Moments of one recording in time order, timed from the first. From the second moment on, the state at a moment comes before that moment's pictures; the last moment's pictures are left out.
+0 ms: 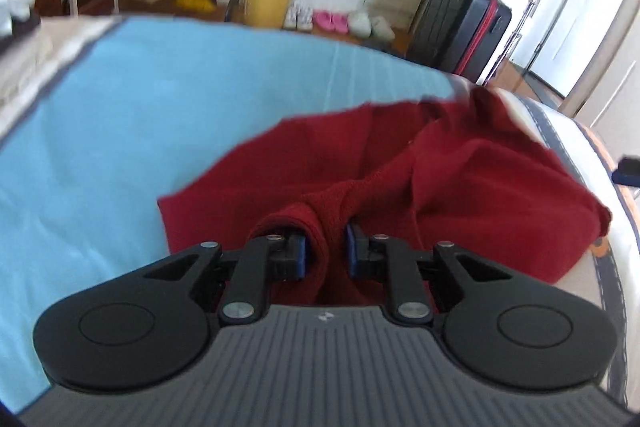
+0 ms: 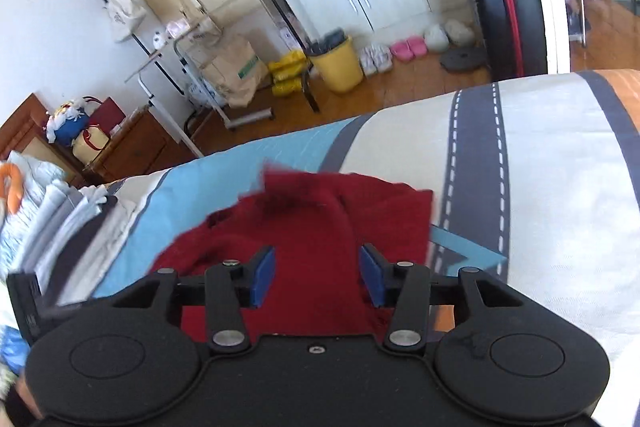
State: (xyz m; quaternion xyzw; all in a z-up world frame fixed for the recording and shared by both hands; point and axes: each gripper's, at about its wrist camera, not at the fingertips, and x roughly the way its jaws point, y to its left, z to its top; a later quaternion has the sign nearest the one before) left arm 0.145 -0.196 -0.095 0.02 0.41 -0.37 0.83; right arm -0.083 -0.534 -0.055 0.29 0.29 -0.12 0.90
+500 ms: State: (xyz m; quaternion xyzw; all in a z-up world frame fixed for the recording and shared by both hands) left arm 0.175 -0.190 -0.095 -0.06 0.41 -0.41 0.82; right arm -0.047 -0.531 -0.096 0.24 0.30 -0.07 0.92
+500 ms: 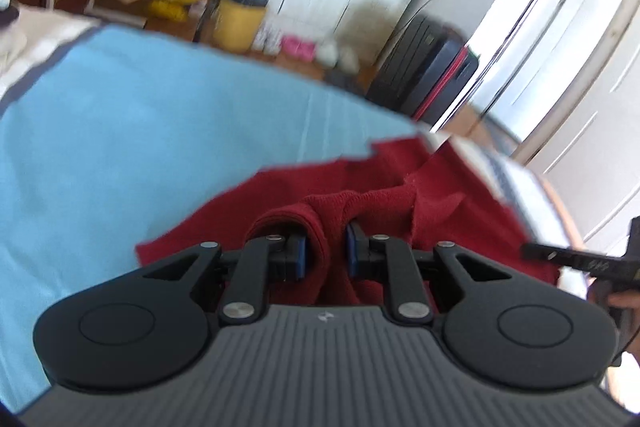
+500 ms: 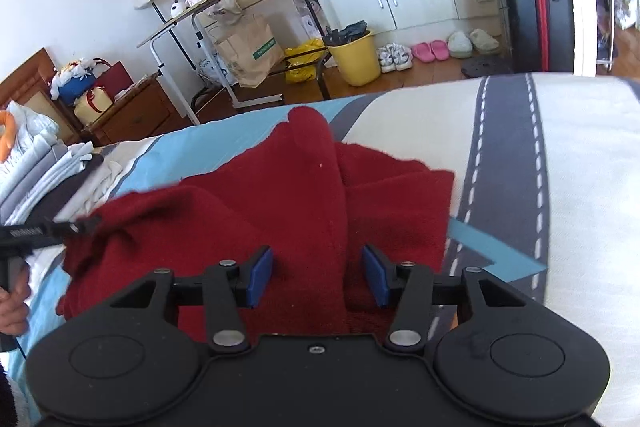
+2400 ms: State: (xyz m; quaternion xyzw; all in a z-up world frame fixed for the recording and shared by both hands) left arm 0.197 -0.210 -0.069 0.01 0.36 -0.42 0.83; right arm 0.024 -0.471 -0.044 0.06 0.31 -0.18 0.93
